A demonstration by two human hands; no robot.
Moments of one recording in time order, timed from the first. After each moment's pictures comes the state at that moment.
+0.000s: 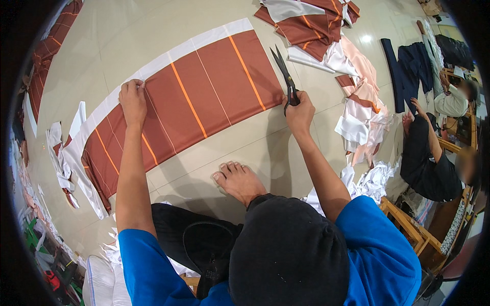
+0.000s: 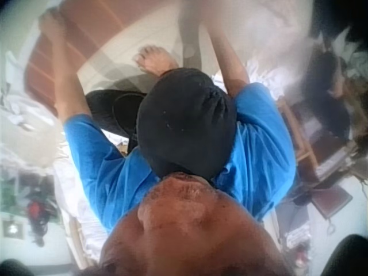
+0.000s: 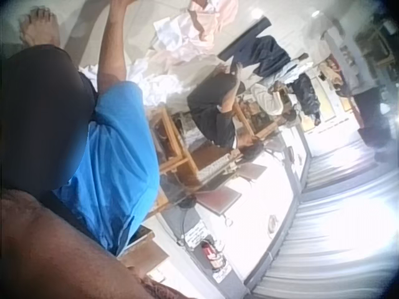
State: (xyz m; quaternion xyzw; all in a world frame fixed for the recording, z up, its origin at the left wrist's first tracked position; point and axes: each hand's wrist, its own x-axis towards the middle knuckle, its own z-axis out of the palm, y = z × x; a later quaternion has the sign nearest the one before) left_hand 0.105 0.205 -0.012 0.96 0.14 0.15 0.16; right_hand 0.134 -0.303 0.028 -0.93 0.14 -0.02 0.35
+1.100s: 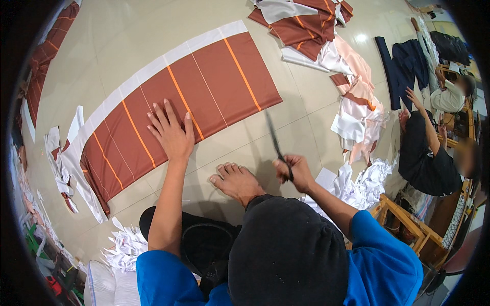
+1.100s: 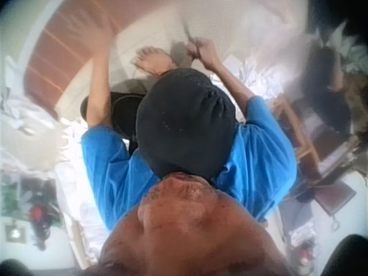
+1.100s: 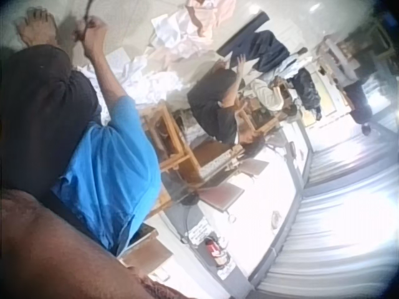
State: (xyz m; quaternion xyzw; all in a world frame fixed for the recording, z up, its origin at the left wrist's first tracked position) left_hand 0.017 0.030 0.000 0.97 0.20 0.06 0.14; right_hand -0.017 -0.354 0.089 -0.69 0.19 0.40 0.57
